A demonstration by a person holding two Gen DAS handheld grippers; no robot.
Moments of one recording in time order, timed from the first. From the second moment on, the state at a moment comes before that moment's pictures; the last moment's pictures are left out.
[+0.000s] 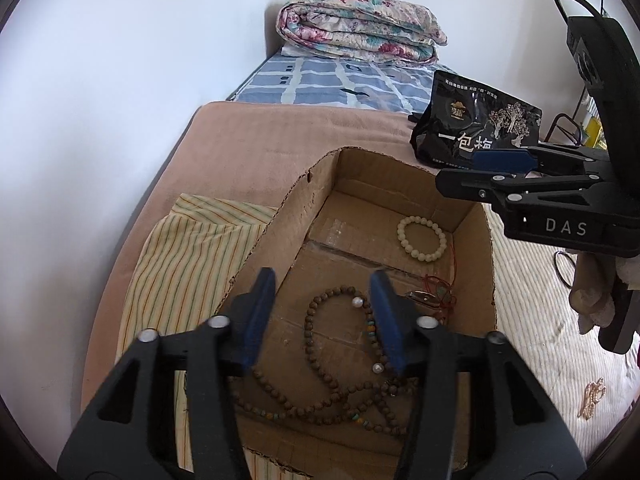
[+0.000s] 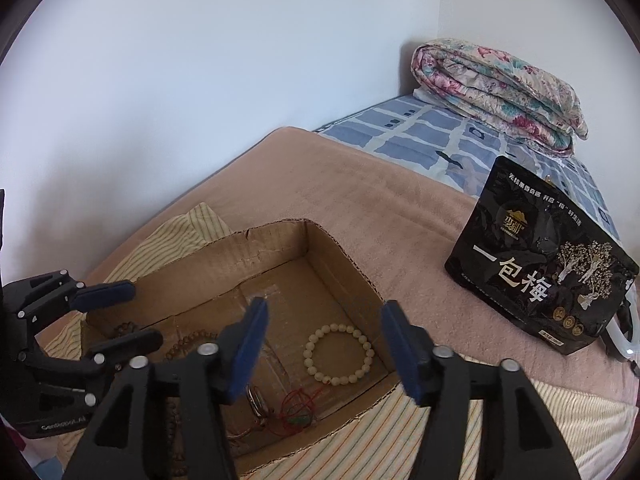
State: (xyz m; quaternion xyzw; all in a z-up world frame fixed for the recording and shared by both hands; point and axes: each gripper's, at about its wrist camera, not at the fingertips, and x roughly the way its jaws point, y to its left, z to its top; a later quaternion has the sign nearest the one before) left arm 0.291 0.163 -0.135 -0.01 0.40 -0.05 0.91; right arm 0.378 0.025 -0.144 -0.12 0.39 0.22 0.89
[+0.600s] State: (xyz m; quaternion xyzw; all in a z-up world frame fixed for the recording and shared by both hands) left arm 0.270 0.151 -0.114 -0.01 0.39 -0.05 0.92; right arm 0.352 -0.001 -0.112 -0.11 0.37 0.20 0.90
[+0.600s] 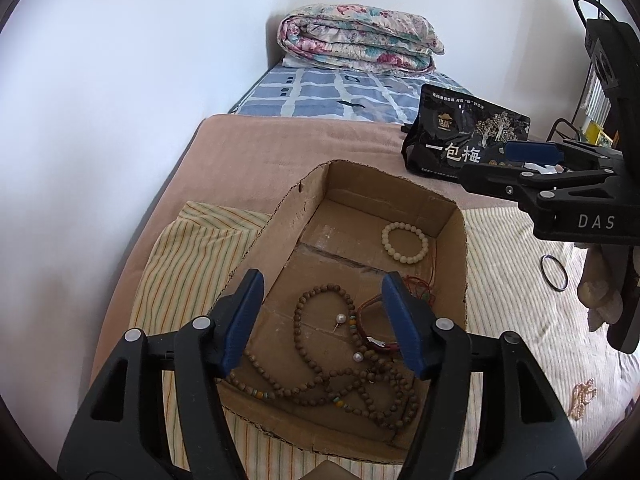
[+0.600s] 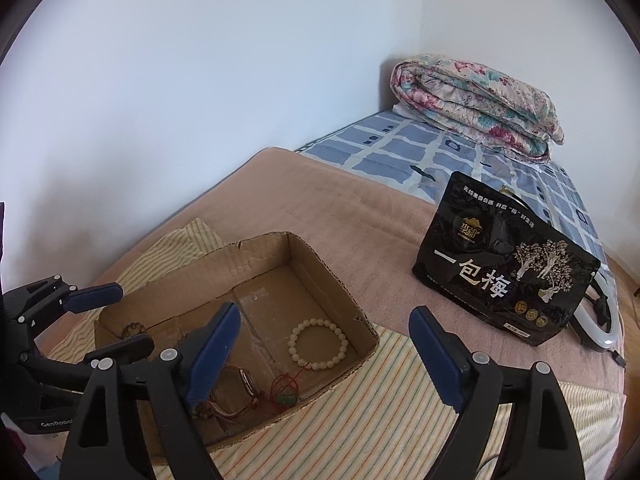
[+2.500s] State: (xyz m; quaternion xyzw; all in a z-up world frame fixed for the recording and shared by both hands) left arm 0.120 -0.141 -0.165 0.15 0.45 -0.35 0.81; right arm 0.165 -0.346 -0.114 0.02 0.39 0.01 0.92
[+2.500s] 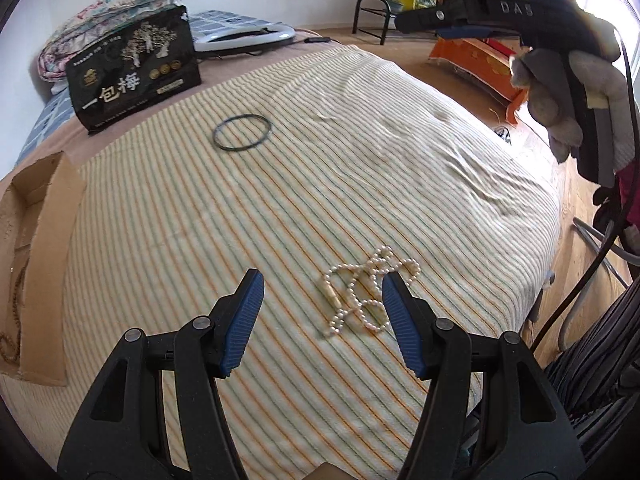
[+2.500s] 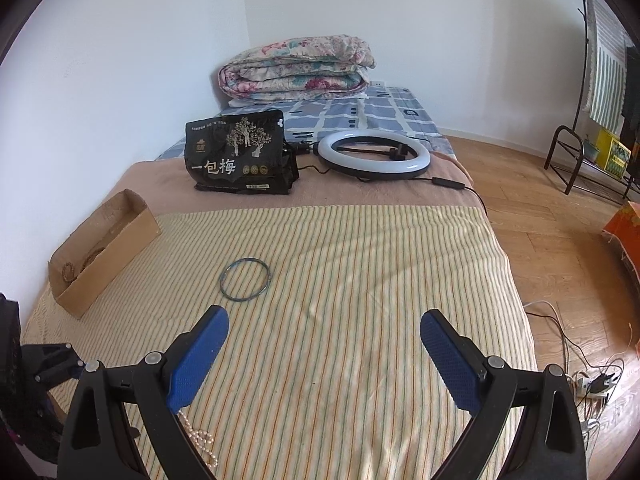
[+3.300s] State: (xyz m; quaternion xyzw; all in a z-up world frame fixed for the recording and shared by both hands) left arm 0.118 -0.189 -0.221 0.21 0.45 -0.33 0.81; right arm 0.191 -0.349 -0.153 0.04 0.41 0.02 0.91
